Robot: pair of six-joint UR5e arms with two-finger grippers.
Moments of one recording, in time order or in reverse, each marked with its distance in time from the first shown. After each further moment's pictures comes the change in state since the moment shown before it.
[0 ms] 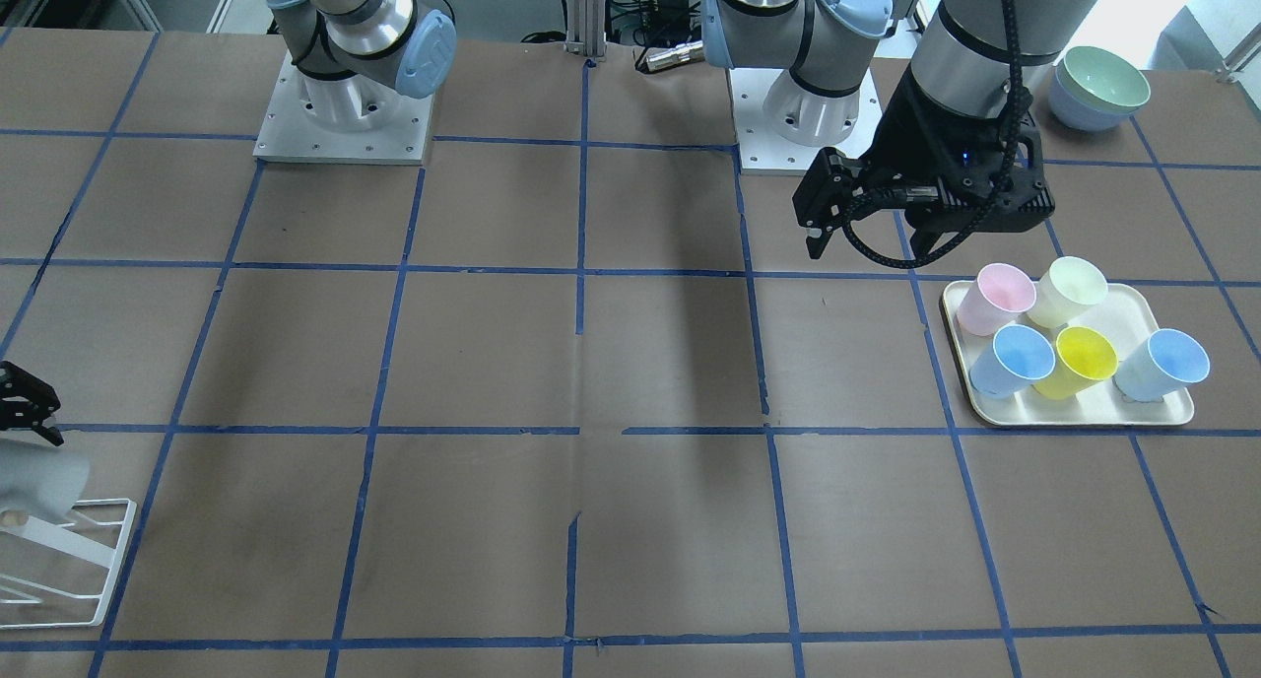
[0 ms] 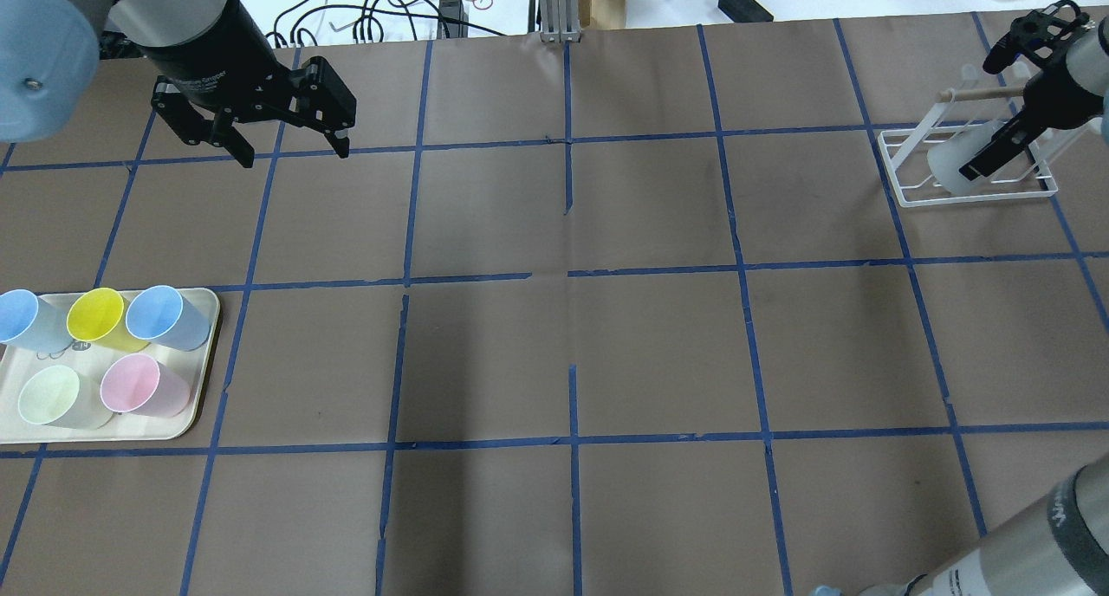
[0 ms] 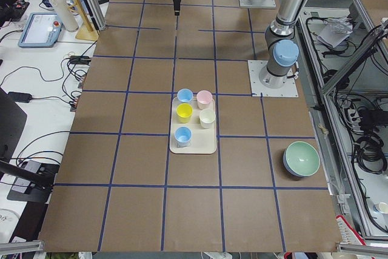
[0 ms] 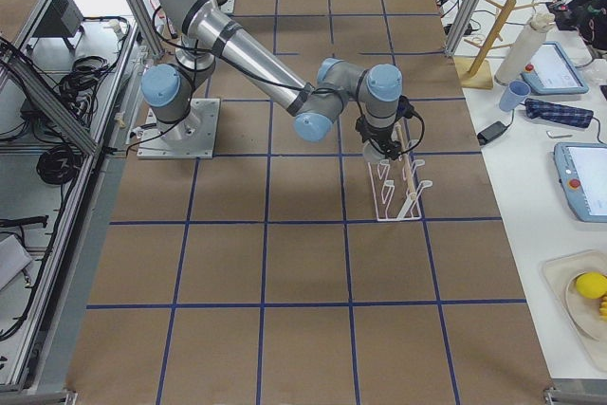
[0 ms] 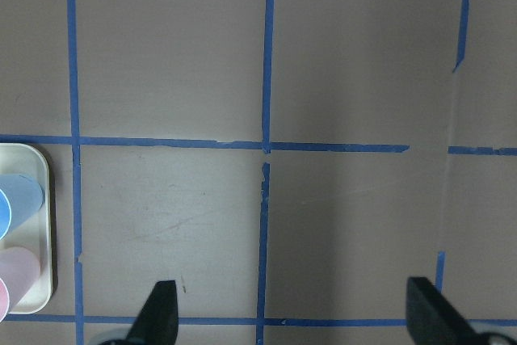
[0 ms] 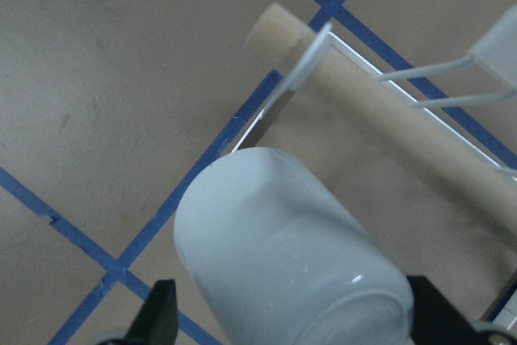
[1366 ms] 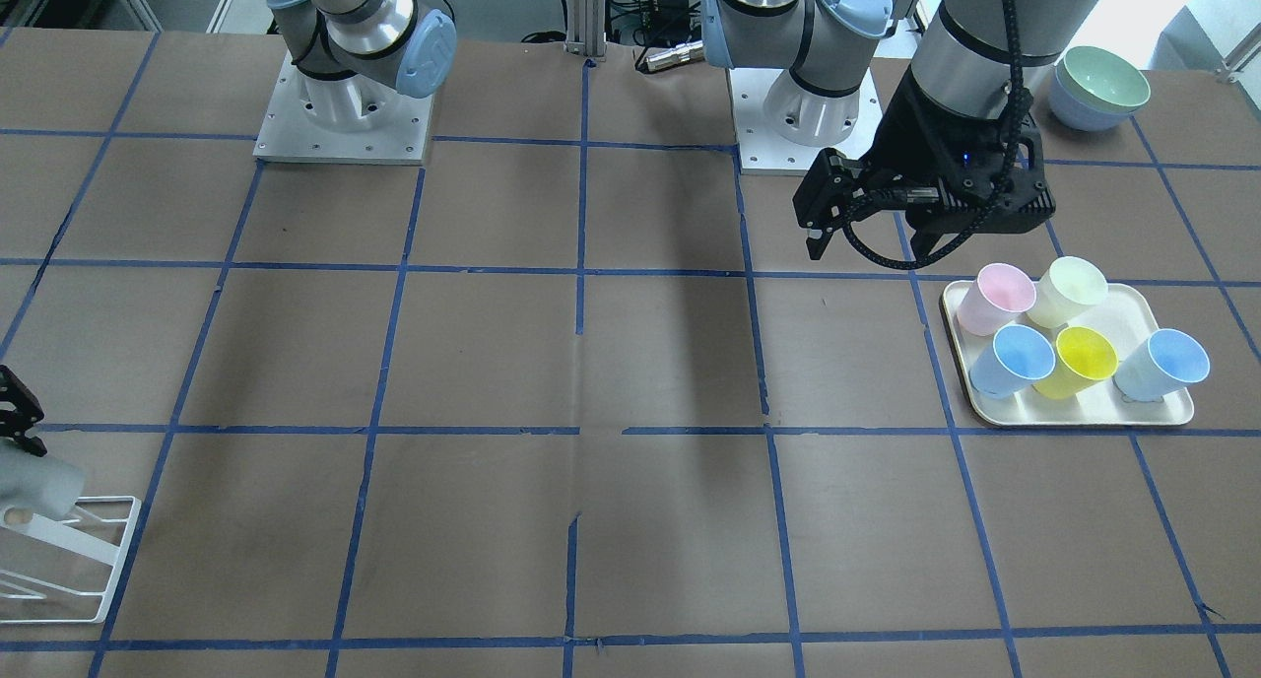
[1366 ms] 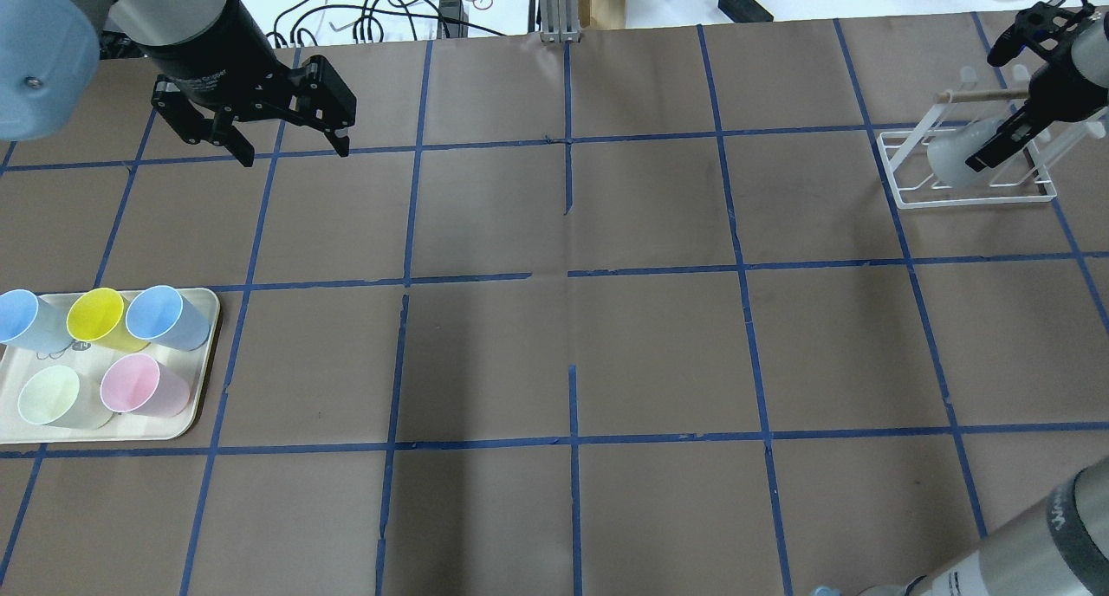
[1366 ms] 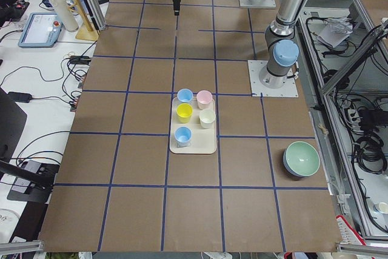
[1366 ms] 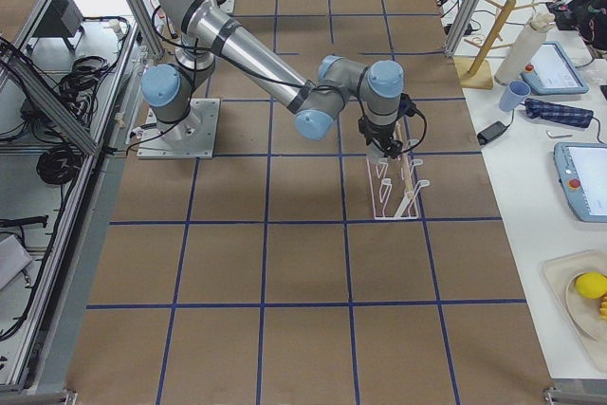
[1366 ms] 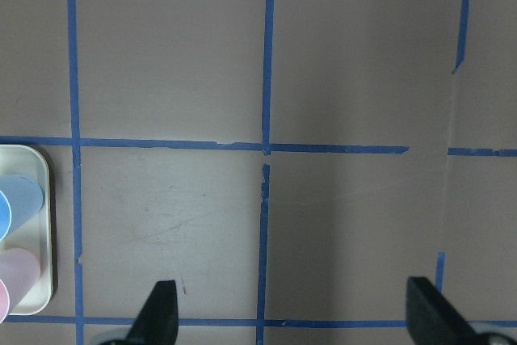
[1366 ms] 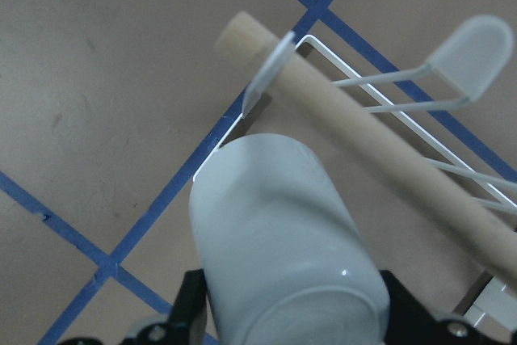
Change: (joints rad) left arm 0.000 -0.002 0.002 0.001 0.000 0.000; right arm 0.004 -0.005 -0.017 0.000 -0.009 0.009
